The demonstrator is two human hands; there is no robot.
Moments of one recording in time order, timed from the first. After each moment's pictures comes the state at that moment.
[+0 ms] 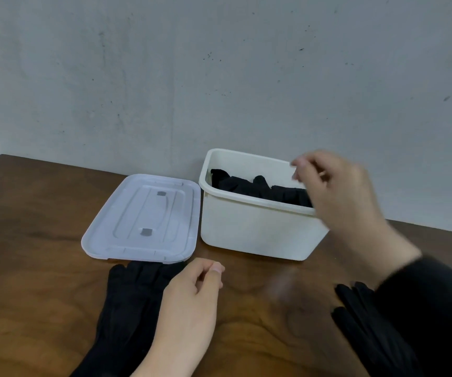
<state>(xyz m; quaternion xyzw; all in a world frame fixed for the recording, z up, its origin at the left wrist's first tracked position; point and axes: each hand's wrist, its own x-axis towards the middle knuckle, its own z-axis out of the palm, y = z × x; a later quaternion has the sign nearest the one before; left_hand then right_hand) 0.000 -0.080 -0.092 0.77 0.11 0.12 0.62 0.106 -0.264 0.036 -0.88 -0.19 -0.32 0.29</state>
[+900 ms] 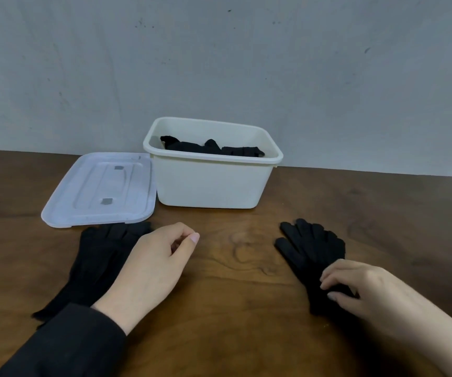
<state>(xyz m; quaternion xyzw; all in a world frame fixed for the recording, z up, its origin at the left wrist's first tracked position) -0.029 -0.092 -0.085 0.91 -0.06 0.10 0.41 -0.066 -0.439 -0.063 -0.98 -0.17 0.06 0.08</state>
